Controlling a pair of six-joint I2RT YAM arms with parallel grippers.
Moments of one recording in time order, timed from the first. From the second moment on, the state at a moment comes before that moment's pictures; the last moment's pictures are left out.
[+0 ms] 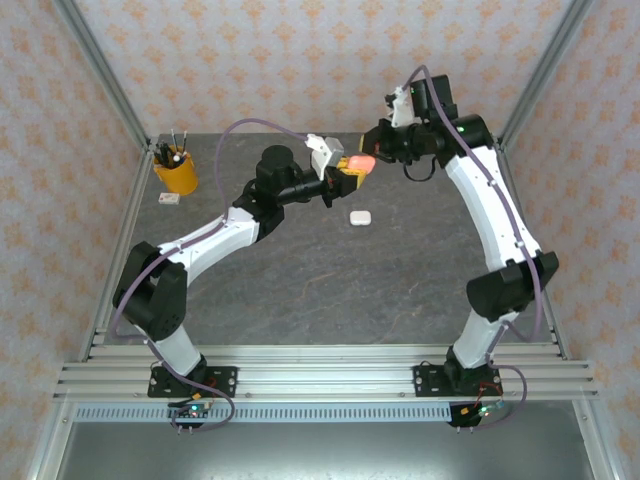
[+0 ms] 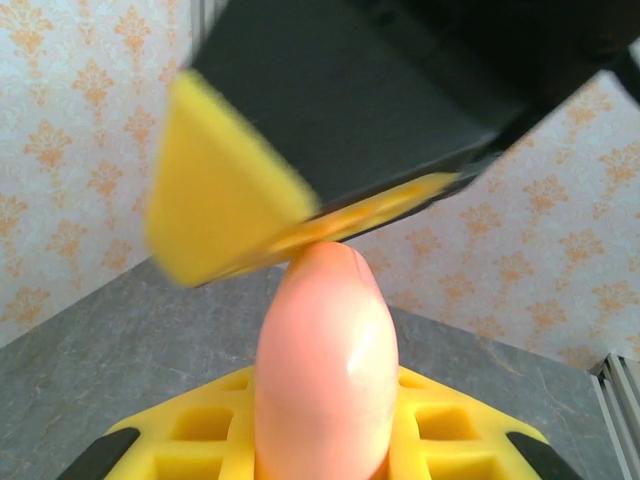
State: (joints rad) left arm -0.52 1.69 1.27 0.39 0.59 -0.12; right arm 0.32 1.72 2.03 -1.04 -0.48 0.48
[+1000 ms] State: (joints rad) left arm -0.49 2.03 1.39 -0.26 0.36 -0.58; right arm 0.23 1.33 1.24 -0.80 -0.11 0.77
